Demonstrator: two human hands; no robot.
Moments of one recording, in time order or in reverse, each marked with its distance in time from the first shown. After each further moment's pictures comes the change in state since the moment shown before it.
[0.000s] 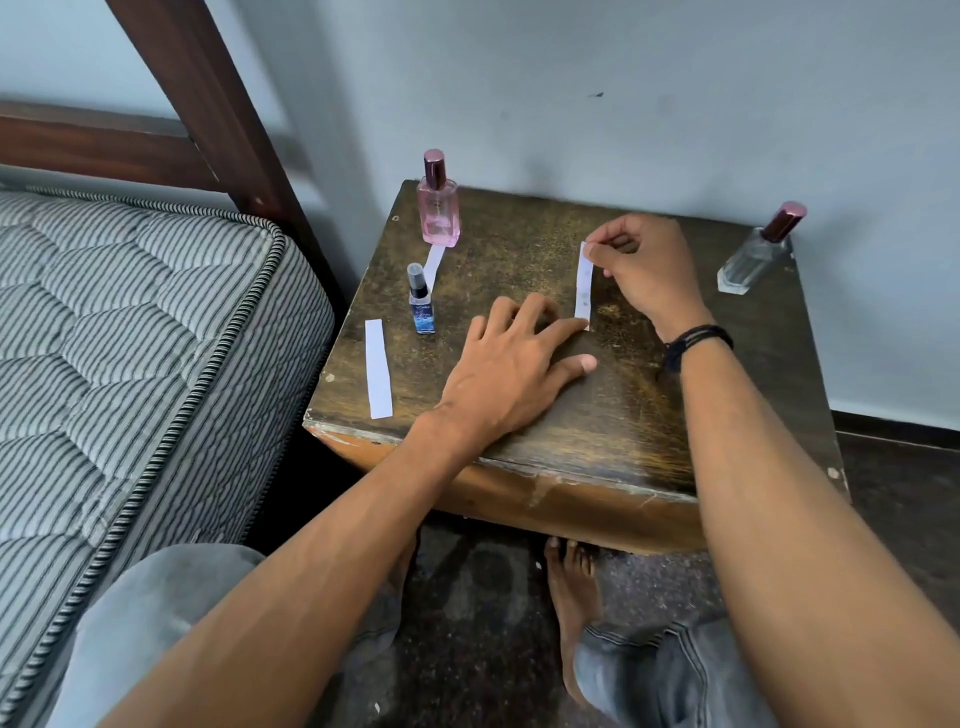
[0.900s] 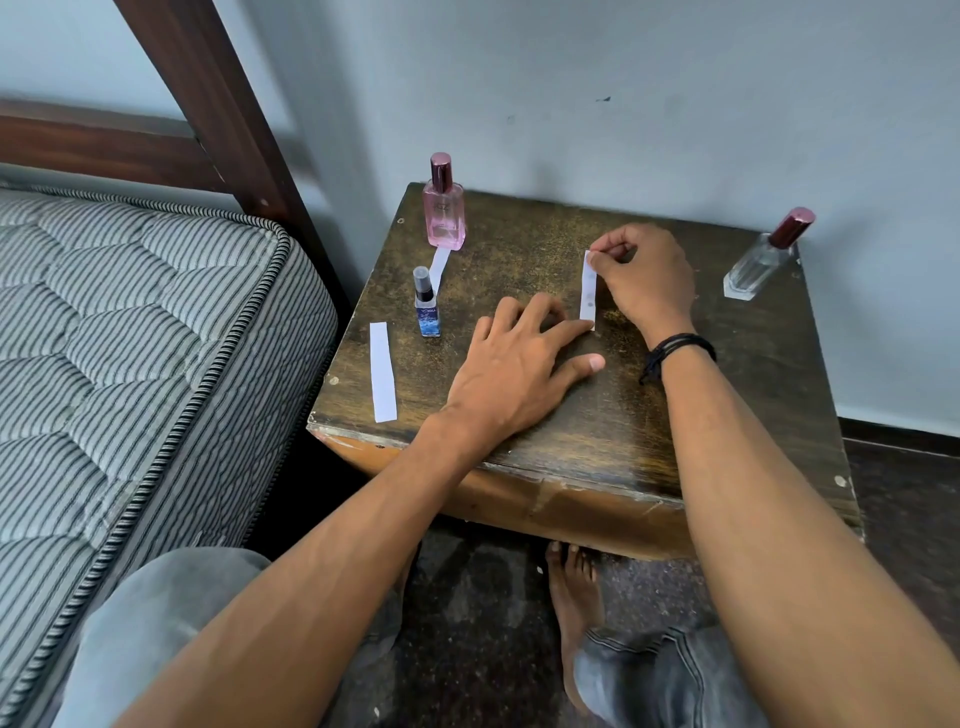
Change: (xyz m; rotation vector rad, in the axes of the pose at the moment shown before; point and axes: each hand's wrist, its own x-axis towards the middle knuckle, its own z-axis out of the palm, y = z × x) left_hand 0.005 -0.002 0.001 -0.035 -0.008 -0.016; right_hand 0.002 0.010 0.016 -0.269 0.134 0.048
